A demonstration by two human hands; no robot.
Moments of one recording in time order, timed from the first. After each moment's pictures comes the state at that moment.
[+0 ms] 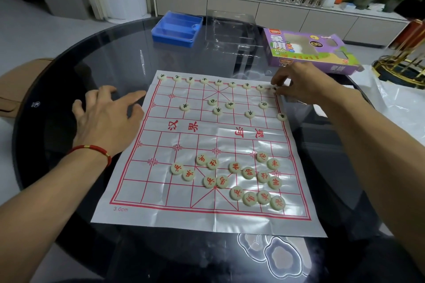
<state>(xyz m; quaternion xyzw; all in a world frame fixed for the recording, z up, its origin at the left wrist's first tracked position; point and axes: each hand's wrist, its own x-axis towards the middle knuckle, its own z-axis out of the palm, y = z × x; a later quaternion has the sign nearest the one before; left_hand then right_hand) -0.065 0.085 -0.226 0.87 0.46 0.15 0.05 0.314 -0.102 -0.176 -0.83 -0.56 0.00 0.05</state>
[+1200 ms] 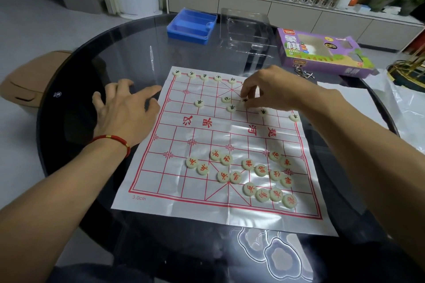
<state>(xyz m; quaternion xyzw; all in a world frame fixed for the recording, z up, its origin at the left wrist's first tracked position) -0.066 0.085 -0.228 0.87 0.46 0.15 0.07 0.214 -0.060 -0.157 -0.75 -0.66 0.06 -0.01</state>
